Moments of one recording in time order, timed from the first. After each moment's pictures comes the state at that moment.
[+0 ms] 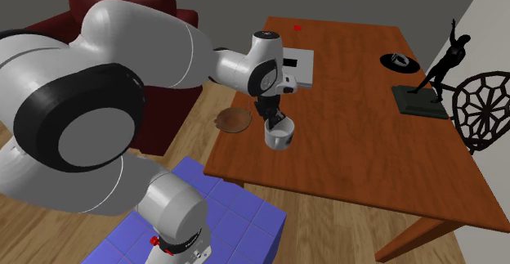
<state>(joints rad) -0.04 -0.35 -0.11 -2.57 -0.12 2.26 0.20</state>
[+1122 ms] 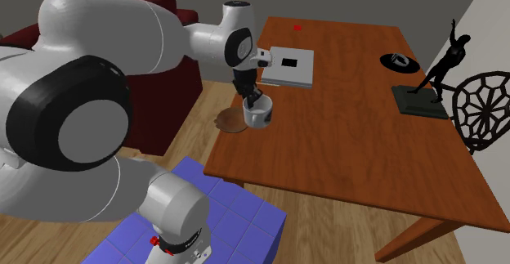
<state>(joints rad) 0.05 -0.41 0.03 -2.46 -0.06 2.08 0.37</state>
